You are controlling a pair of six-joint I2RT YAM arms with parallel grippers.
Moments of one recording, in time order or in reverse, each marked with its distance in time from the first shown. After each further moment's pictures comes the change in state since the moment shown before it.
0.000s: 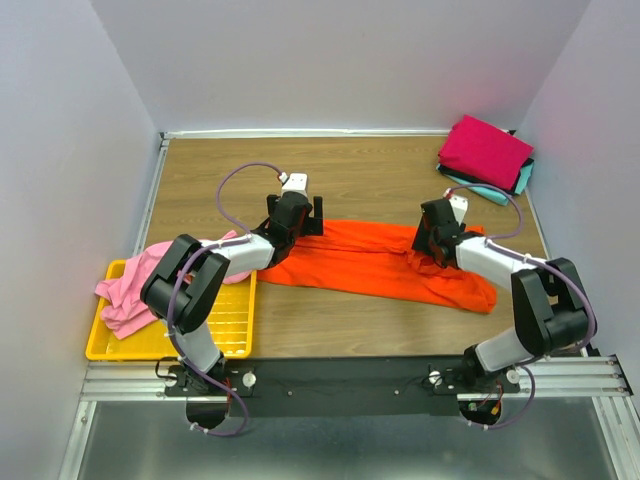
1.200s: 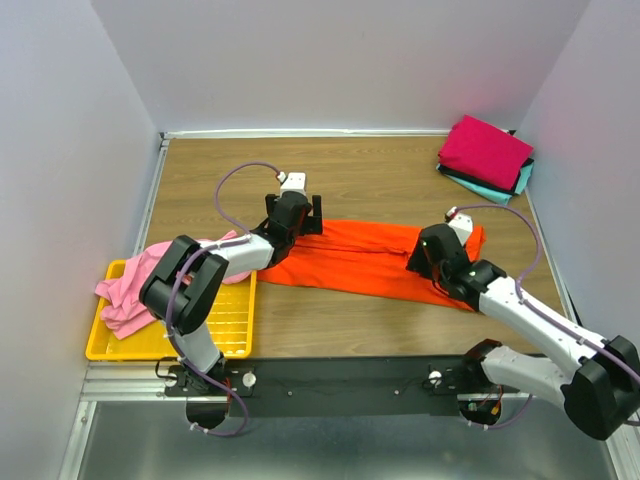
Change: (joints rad) left arm 0.000 -0.011 0.000 -0.002 -0.022 -0.008; right arm 0.257 -0.475 -0.109 -0.286 0.023 0.208
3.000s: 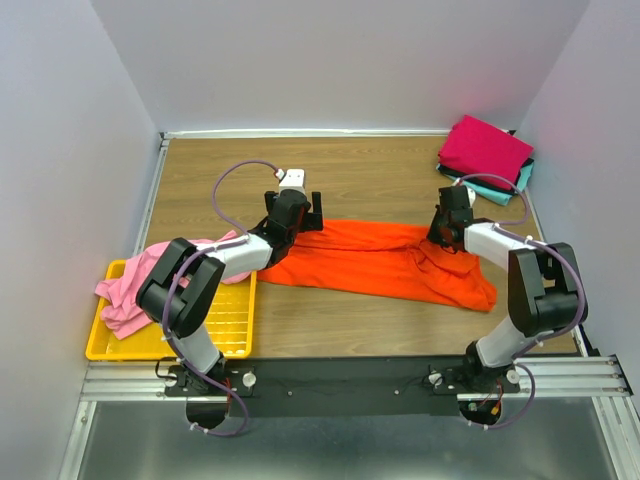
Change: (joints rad) left arm 0.000 -0.024 -0.001 0.022 -0.004 -0.005; right arm -0.406 0.584 0.212 0.304 -0.238 -0.269
